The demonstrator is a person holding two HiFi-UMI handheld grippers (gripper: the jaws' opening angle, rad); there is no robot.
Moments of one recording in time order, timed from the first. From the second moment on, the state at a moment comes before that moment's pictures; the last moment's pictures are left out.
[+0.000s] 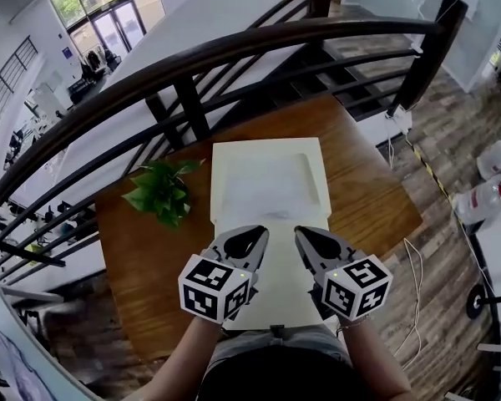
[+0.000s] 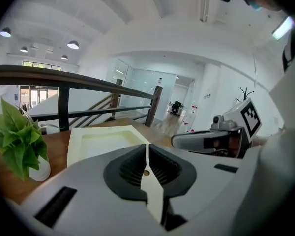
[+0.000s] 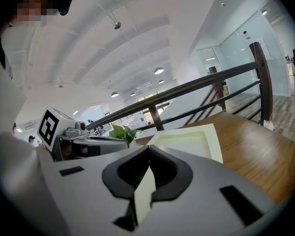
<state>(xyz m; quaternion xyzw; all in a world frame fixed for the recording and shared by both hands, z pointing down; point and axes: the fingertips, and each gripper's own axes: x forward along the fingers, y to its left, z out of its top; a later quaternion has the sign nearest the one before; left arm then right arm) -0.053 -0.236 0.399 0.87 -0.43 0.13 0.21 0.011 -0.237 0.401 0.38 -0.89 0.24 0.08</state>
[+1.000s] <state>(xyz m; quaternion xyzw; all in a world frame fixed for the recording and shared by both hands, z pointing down) -0.066 -0.206 0.410 0.85 -0.45 0.14 0.23 0.004 -0.211 0.390 0.36 -0.90 0.24 0.07</state>
